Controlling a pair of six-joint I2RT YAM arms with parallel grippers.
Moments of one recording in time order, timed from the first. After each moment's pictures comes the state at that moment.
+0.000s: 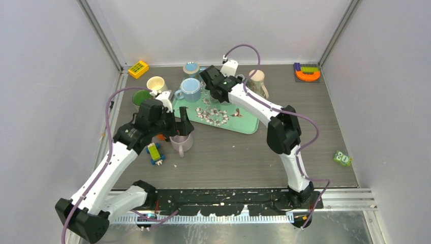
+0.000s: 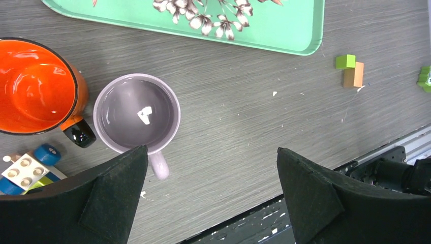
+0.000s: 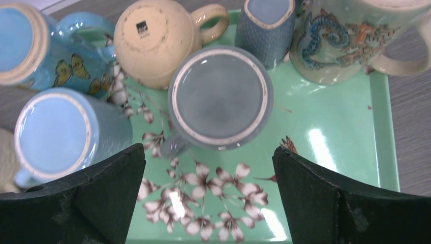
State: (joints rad) left arm -0.45 0.99 1.01 -0.70 0.11 -0.42; right arm 0.73 2.12 1.97 -0.69 0.73 0.86
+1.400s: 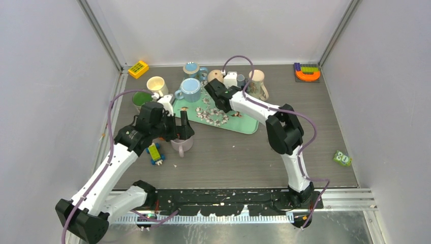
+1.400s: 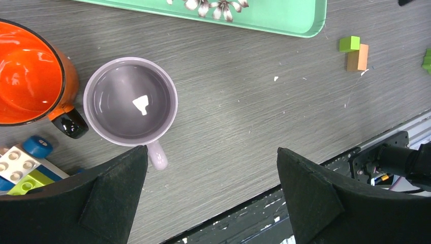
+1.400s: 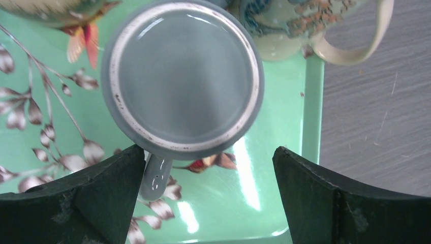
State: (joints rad) left arm -0.45 0.95 0.96 -0.72 0.14 -0.40; right arm 0.72 2.16 1.81 -0.69 0.81 0.65
